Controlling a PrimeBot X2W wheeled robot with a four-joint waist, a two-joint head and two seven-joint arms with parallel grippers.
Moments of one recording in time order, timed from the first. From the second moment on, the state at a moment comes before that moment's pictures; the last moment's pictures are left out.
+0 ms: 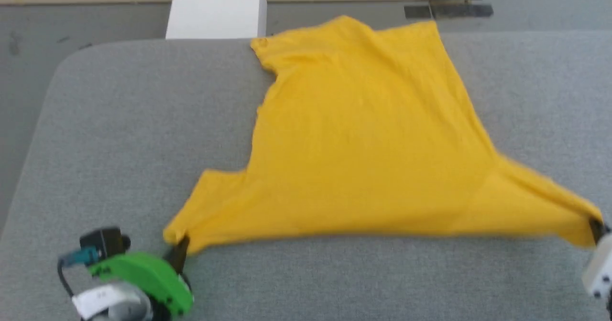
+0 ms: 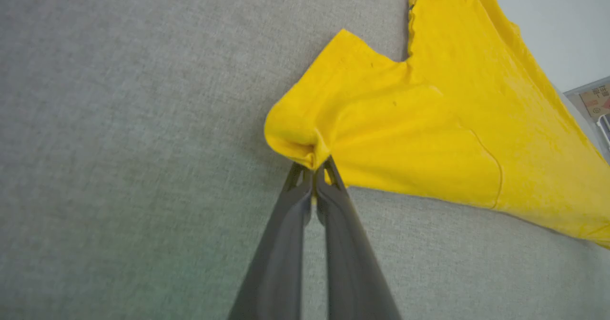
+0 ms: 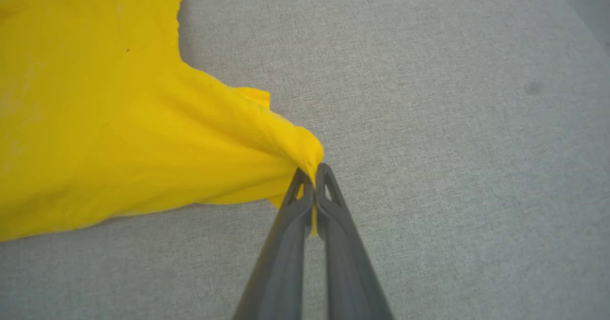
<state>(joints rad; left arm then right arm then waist) -0.02 0.25 -0.12 0.07 -0.80 0.07 0.29 -0.05 -0.09 -0.44 -0.11 0.17 0.13 0.68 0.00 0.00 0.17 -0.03</state>
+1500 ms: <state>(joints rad) 0.17 0.28 -0.16 -0.04 -0.81 0.11 0.33 -0.31 -0.07 -0.35 0.08 0.22 0.13 0.21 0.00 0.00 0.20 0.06</state>
